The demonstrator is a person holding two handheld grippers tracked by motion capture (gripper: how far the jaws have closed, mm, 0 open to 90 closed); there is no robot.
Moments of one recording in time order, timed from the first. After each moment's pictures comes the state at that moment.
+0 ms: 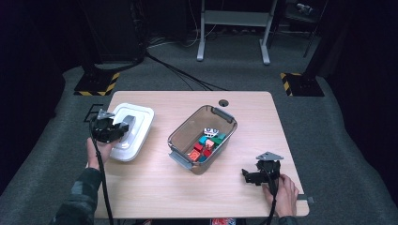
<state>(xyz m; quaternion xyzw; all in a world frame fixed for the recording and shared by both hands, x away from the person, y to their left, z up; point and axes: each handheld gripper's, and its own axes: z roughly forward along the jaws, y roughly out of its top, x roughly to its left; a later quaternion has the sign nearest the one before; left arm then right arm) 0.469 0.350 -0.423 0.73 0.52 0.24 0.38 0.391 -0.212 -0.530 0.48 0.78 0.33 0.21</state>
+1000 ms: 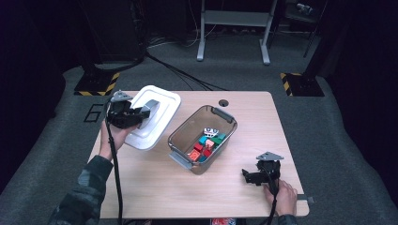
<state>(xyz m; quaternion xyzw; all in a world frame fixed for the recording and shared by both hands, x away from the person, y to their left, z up) 0.466 0.272 -0.343 0.77 0.43 0.20 0.43 0.391 -0.212 -0.530 0.48 0.78 0.33 0.20</state>
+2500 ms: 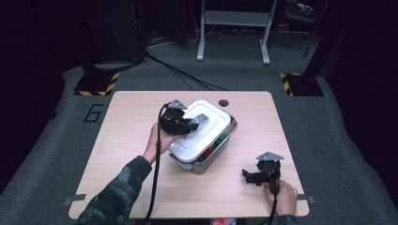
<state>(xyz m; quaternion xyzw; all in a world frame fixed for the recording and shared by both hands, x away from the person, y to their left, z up) 0.473 0.136 -0.370 0.83 0.34 0.10 0.43 0.392 -0.213 -0.530 0.48 0.79 0.33 0.20</state>
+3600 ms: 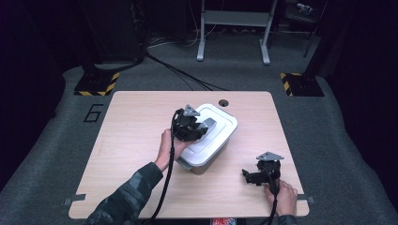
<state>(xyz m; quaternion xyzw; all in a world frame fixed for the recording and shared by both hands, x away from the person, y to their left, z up) 0.457 0.101 -0.379 0.82 0.35 0.14 0.42 0.392 -0.213 -0.530 0.48 0.79 0.33 0.20</state>
